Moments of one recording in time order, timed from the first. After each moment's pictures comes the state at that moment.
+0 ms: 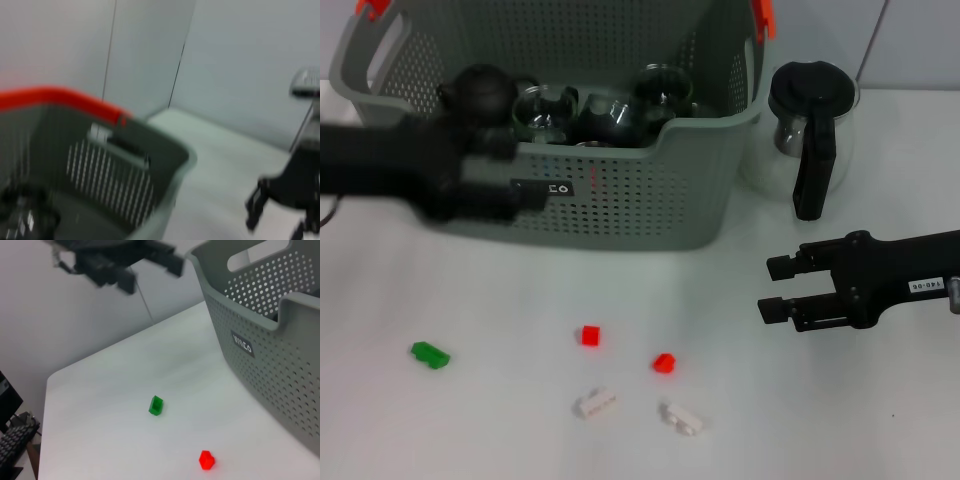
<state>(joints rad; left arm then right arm) -0.50 -2.14 0.59 1.41 2.13 1.91 -1.93 0.64 2.04 -0.78 -0.70 -2.16 -1.67 1.59</state>
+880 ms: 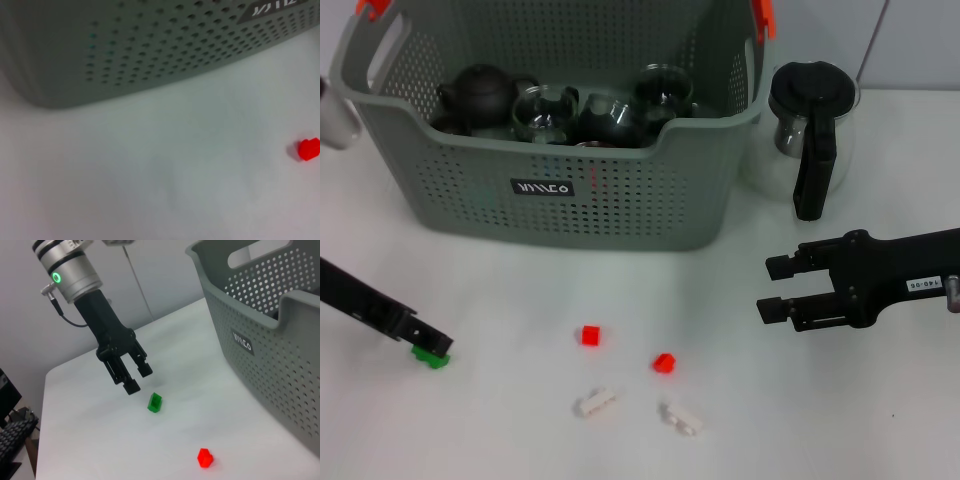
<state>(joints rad) -0.56 -2.16 0.87 1.38 2.85 1.82 -2.42 0.64 2.04 -0.78 -0.70 -2.16 -1.66 1.59</state>
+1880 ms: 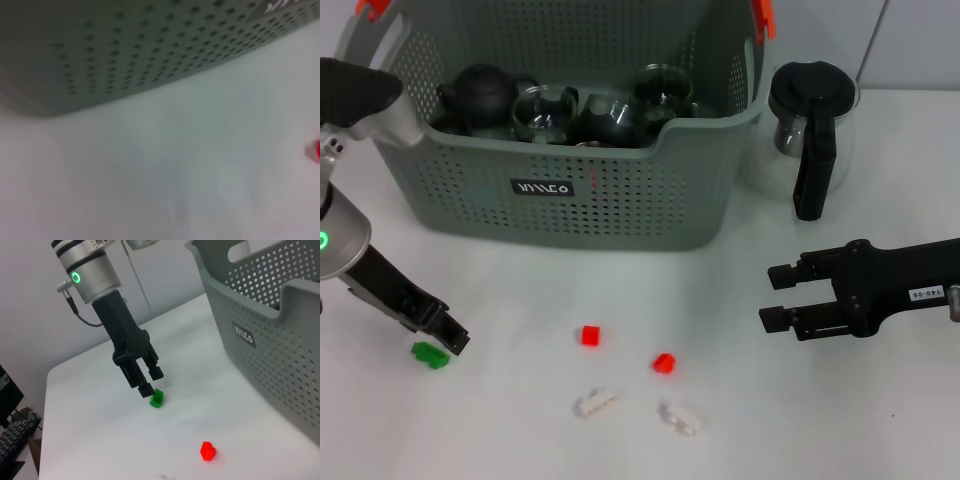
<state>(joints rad) -0.62 -2.12 1.05 1.25 2.86 1.75 -2.57 0.63 2.04 -0.79 -0.69 -2.17 -1.67 1.58</state>
